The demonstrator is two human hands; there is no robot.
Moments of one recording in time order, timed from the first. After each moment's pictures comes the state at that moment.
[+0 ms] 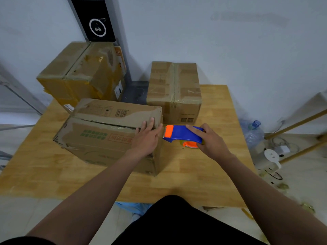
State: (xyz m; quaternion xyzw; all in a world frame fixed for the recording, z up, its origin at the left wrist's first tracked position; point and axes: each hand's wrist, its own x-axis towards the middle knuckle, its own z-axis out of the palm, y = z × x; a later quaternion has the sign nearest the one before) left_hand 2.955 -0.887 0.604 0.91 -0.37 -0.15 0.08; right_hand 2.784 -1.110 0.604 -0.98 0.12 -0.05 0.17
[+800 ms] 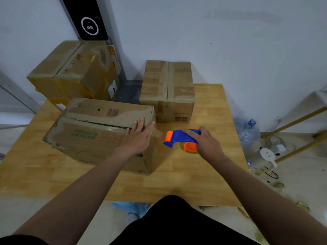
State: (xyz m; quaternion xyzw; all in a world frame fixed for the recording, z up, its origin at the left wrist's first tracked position) left_hand 2.954 -0.887 0.610 0.91 -0.36 -0.19 0.06; right_hand 2.771 -1.115 0.602 -0.97 0.19 0.00 0.14
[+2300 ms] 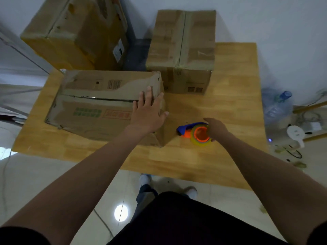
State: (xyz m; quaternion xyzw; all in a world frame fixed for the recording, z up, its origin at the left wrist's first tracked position) left_hand 2.933 -0.930 0.598 0.95 -0.28 -0.15 0.03; right_hand 2.806 -1.157 0.518 -0.89 0.29 0.24 0.26
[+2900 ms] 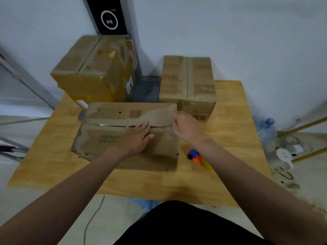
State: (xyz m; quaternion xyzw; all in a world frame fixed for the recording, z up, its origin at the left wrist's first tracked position) left_hand 3.002 -0.800 0.638 0.89 -0.40 -0.20 0.04; right_hand 2.906 -1.010 0.658 -0.96 0.13 -0.04 0.25
